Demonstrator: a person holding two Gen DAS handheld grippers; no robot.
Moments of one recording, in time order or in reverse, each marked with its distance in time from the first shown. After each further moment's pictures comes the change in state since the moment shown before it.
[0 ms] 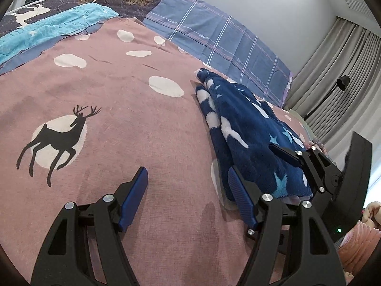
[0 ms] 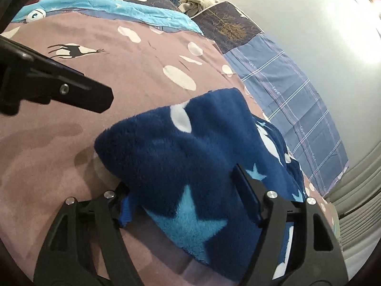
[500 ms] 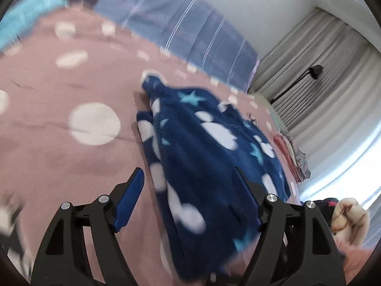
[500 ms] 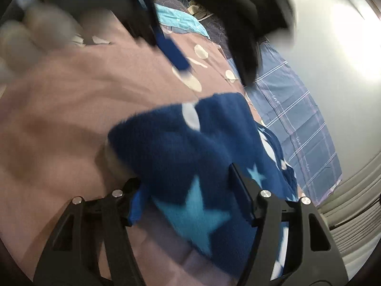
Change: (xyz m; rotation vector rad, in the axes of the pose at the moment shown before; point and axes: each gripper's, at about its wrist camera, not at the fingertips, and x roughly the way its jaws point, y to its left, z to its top) left arm 0.092 -0.027 0.098 0.024 0.204 -0.254; right arm 0.005 0.015 0.009 -0.042 0.000 0.006
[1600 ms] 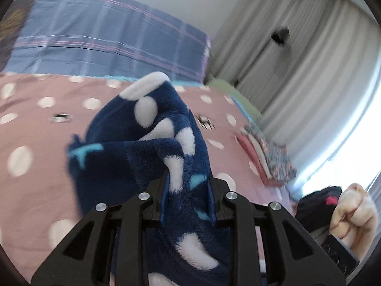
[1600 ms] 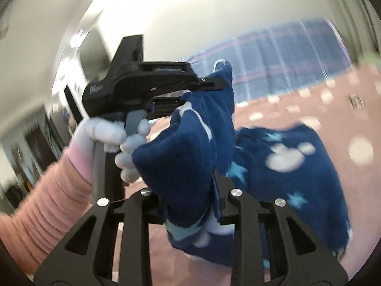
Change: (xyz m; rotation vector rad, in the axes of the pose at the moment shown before) left arm 0.136 -0.284 0.073 0.328 0.036 -0.079; right arm -0.107 -0.267 -0.200 1.180 -0.360 0.382
